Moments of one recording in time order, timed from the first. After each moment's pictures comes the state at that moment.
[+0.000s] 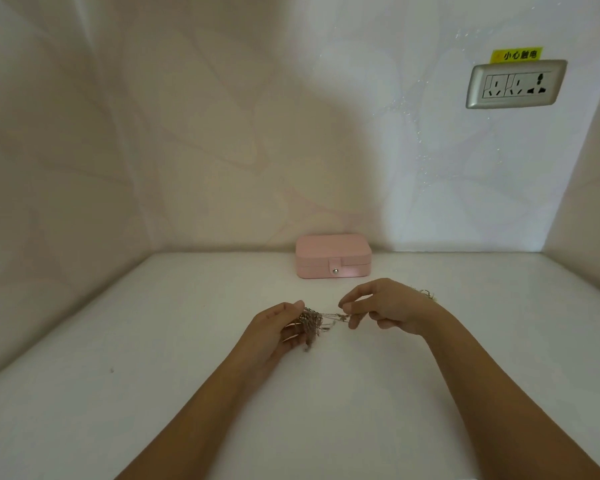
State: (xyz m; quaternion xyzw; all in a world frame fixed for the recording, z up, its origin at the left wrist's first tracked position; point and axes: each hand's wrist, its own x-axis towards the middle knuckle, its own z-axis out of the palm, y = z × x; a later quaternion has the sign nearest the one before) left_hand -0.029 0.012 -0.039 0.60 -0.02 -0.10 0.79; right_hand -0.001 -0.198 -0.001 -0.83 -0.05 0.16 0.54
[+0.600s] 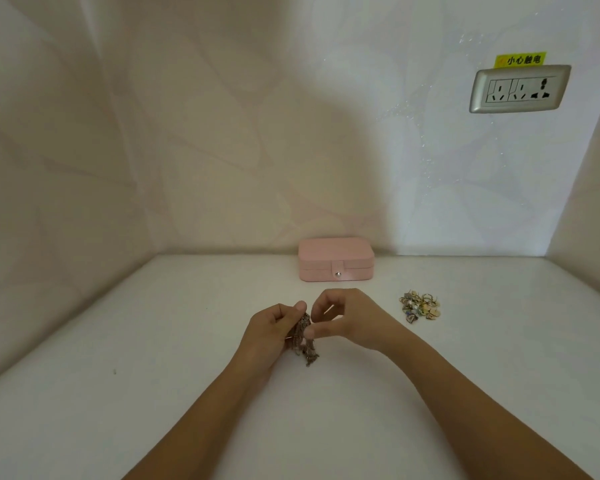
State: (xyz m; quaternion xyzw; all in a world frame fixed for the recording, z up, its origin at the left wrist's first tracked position) left_hand -0.031 0.014 -0.039 0.68 -0.02 -0.02 0.73; right_hand -0.013 -0.153 -0.017 -0.83 -0.20 0.05 0.52
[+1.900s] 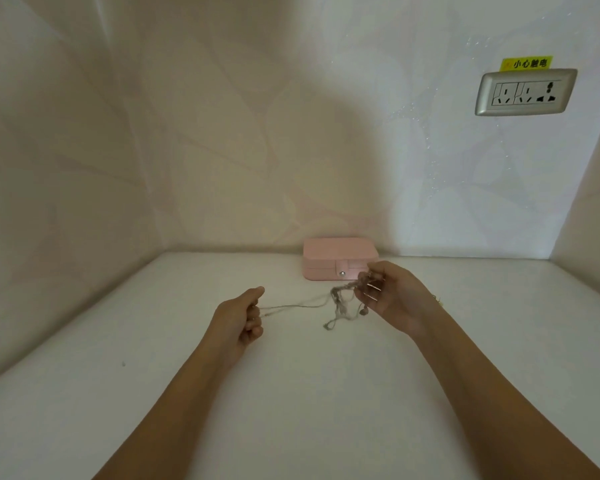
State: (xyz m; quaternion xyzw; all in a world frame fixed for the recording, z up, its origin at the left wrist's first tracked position) left_hand -0.015 0.058 -0.023 0.60 0.13 -0.01 0.79; right_hand 0.005 -0.185 -0.002 -0.45 0.00 0.09 0.89
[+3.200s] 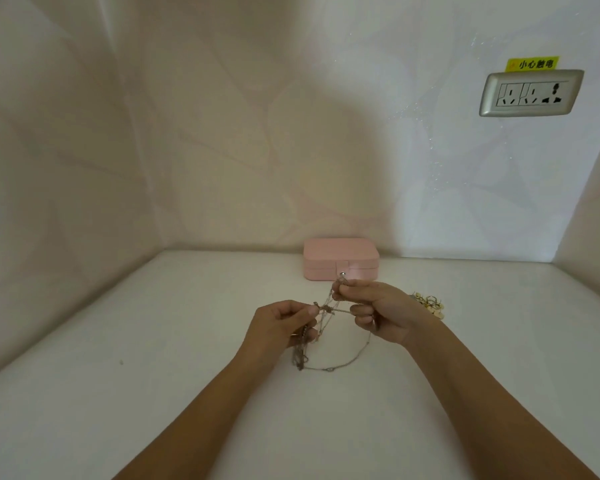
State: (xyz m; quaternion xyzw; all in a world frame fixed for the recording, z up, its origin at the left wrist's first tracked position) left_hand -0.032 0.013 -0.034 0.67 -0.04 -0.01 0.74; right_hand -0.001 -0.174 -0.007 -0.60 -0.05 0.19 0.78
